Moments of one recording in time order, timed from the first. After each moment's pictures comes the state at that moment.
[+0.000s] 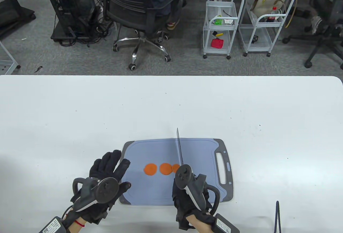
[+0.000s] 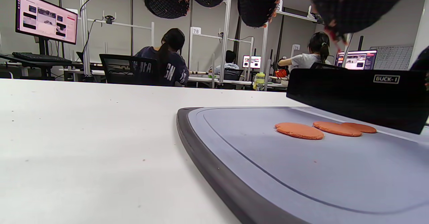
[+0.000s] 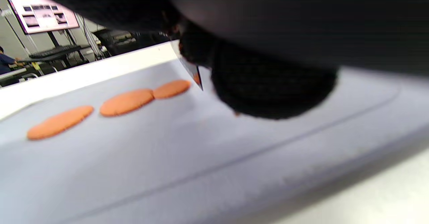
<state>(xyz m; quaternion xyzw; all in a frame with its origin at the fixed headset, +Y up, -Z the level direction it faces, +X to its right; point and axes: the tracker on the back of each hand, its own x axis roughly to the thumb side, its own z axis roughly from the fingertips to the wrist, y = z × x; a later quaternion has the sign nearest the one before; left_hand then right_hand) -0.241 -0.712 -0.232 0.03 -0.16 0.05 0.98 0.036 -0.722 -0.233 -0.14 0.04 0.98 0.14</state>
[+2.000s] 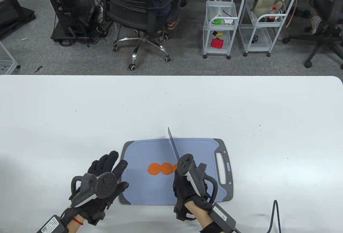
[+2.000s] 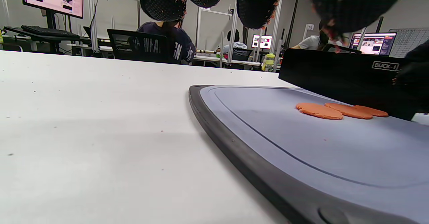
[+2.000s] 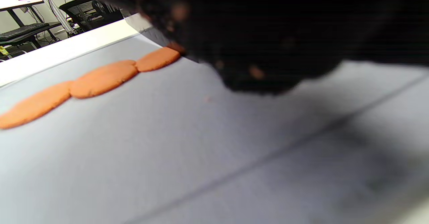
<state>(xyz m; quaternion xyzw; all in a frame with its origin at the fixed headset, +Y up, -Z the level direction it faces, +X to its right) -0.247 -0.719 -0.241 -0.02 -0.15 0.05 0.99 0.041 -0.750 -0.274 -0.17 0.12 0.96 0.17</state>
